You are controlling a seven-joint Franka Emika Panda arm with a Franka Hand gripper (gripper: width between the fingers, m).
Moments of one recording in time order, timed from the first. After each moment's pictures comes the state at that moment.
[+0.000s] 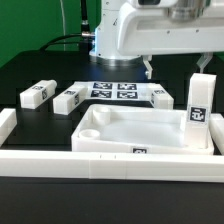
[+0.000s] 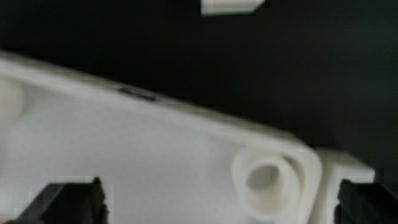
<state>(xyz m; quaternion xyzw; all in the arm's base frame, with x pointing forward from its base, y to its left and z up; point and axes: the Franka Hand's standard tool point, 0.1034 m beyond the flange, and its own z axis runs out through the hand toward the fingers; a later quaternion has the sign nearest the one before) 0.495 0.066 0.084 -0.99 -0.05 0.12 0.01</state>
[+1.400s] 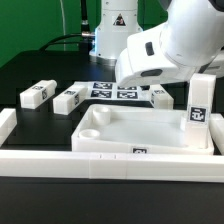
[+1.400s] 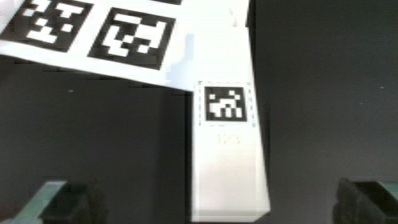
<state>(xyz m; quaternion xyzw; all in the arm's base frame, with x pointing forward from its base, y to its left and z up) 0.454 0.066 0.050 -0.91 -0.09 0.40 0.01</state>
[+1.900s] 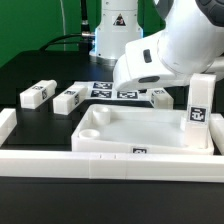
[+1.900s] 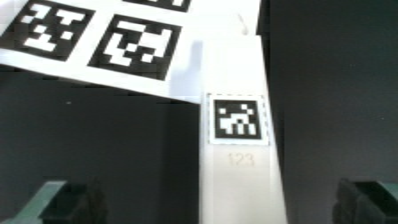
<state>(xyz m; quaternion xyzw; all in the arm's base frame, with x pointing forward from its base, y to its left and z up) 0.445 0.062 0.042 -0.91 -0.08 0.41 0.00</state>
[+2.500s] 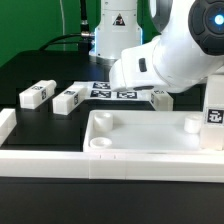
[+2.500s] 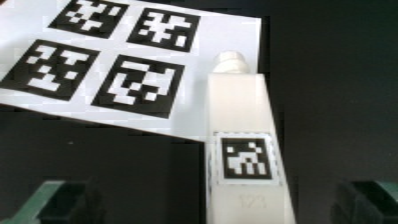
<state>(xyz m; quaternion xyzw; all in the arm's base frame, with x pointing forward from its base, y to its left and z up) 0.436 0.057 0.044 -0.88 -0.08 0.47 0.00</state>
